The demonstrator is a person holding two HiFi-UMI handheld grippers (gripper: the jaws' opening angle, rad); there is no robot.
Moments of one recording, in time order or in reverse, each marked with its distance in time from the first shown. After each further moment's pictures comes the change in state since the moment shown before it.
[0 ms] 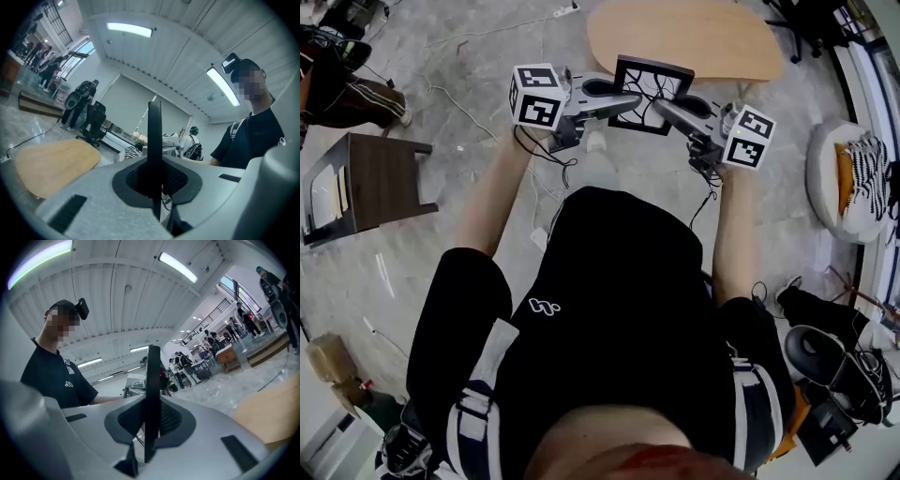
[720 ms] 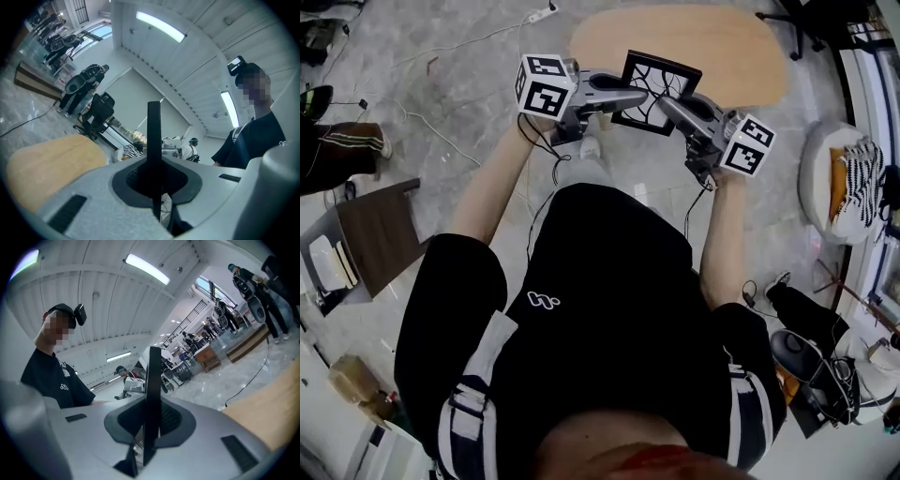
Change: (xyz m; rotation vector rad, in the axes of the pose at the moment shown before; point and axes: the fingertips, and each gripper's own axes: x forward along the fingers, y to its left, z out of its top) left arm -0.035 0.329 0.107 -0.196 0.019 -0.139; right arm 0.099 -0.316 0.098 0.170 -0.055 -0.200
